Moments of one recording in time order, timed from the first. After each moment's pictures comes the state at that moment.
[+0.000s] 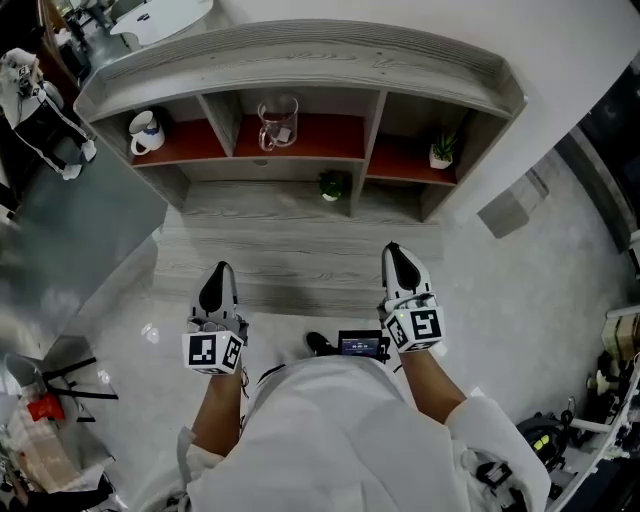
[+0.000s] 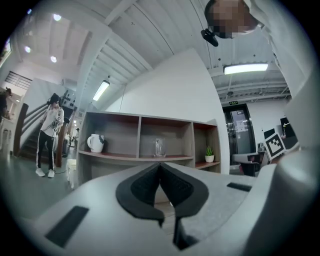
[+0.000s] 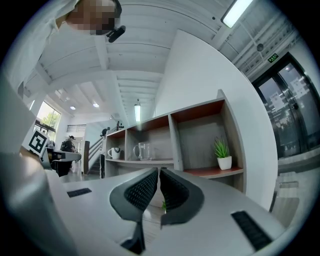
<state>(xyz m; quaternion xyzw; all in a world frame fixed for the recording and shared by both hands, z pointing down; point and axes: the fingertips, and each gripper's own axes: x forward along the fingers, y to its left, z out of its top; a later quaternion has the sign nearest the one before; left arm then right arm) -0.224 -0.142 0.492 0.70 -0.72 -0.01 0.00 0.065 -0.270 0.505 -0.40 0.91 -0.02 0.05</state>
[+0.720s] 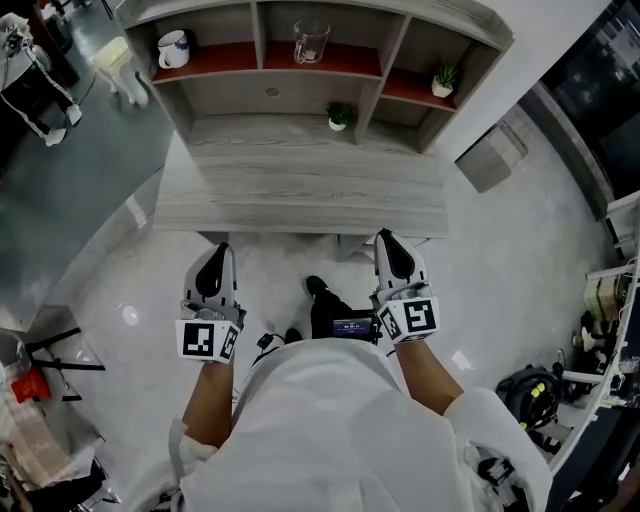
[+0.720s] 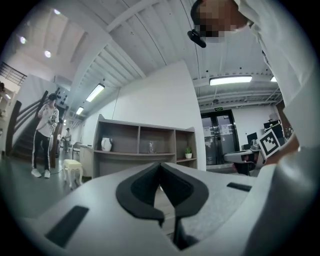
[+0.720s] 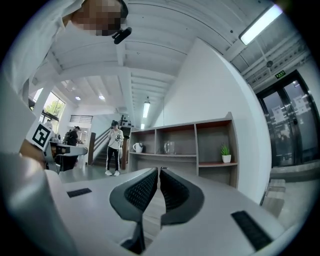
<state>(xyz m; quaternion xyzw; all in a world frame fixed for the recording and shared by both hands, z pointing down) -0.227 0.057 0.503 0.74 -0.67 -0.02 -0.01 0.033 -0.043 0.510 -0.41 0.91 0.02 0.01</state>
